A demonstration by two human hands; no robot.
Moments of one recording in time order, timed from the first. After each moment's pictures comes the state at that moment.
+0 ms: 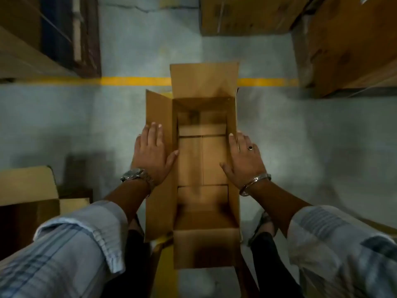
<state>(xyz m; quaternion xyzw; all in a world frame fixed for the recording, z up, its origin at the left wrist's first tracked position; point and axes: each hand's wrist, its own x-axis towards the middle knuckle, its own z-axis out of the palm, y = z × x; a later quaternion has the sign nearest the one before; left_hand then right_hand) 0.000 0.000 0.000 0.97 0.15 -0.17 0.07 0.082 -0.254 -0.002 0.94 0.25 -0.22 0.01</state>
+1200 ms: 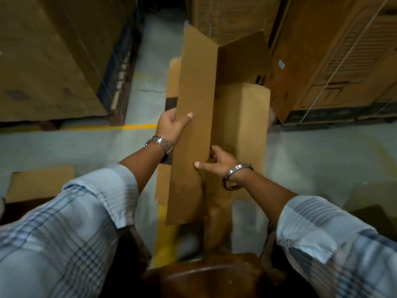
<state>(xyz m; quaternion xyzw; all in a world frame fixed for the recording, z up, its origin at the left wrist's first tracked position) -0.139 -0.101 0.119 0.77 0.16 0.12 0.61 -0.117 -0.286 0.052 0.86 0.14 -0.29 -0.40</state>
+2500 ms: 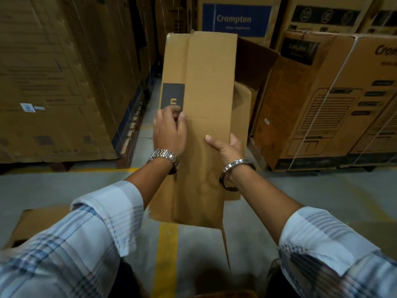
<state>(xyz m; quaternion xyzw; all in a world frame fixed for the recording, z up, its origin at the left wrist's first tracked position) -0.158 -0.095 0.246 0.84 0.14 0.41 0.33 -0.132 -0.257 0.226 0.61 0.06 -0.06 -0.79</state>
